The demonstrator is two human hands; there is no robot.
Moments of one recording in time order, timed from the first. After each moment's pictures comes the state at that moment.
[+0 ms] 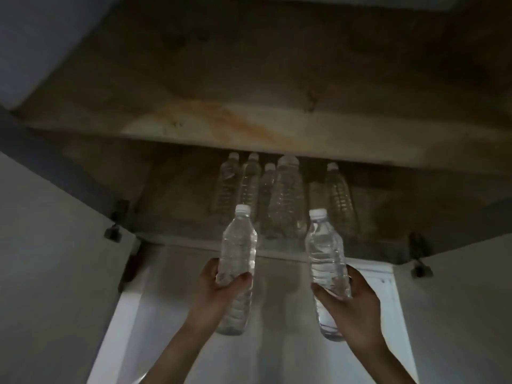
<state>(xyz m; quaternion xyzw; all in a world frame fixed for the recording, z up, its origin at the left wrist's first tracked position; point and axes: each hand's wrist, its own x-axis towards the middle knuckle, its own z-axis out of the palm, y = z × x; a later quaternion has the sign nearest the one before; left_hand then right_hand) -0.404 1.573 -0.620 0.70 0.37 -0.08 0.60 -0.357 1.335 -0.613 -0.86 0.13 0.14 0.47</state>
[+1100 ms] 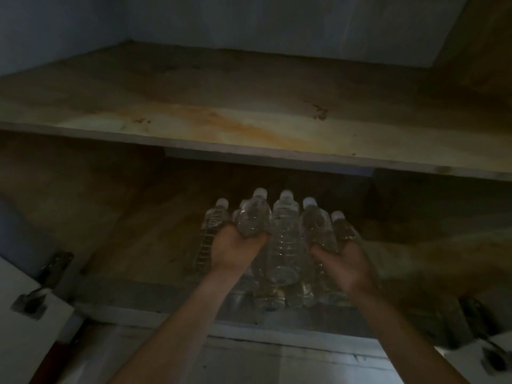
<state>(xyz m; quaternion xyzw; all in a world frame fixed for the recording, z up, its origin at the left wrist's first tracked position) -0.189 1.592 -0.705 0.82 0.20 0.02 0.54 -0.174 1.389 -0.689 -0.81 0.05 0.08 0.58</state>
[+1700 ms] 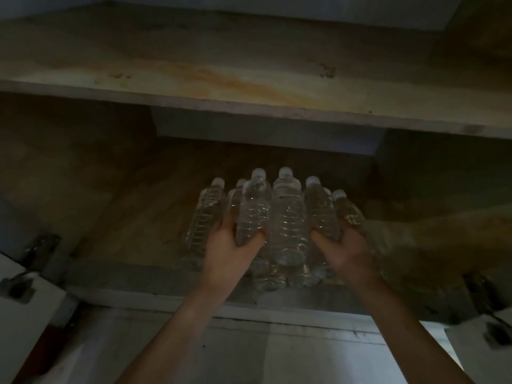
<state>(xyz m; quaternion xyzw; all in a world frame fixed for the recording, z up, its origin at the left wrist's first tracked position) -0.236 1.586 -0.720 0.80 0.14 0.11 0.58 -0.182 1.387 -0.709 -0.84 -0.02 0.03 0.54</state>
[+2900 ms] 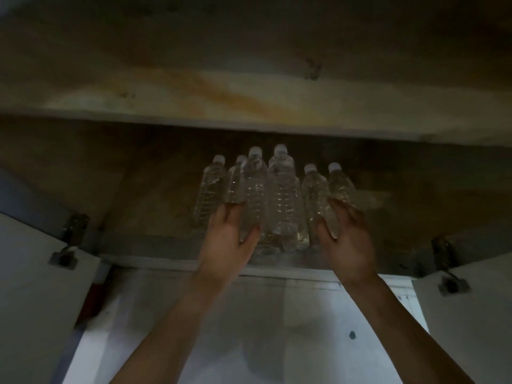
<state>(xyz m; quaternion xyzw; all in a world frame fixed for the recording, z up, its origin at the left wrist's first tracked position) -0.280 1.585 -0.683 0.94 0.09 0.05 0.34 -0.229 1.368 -0.678 -0.96 -0.06 -0.07 0.27</state>
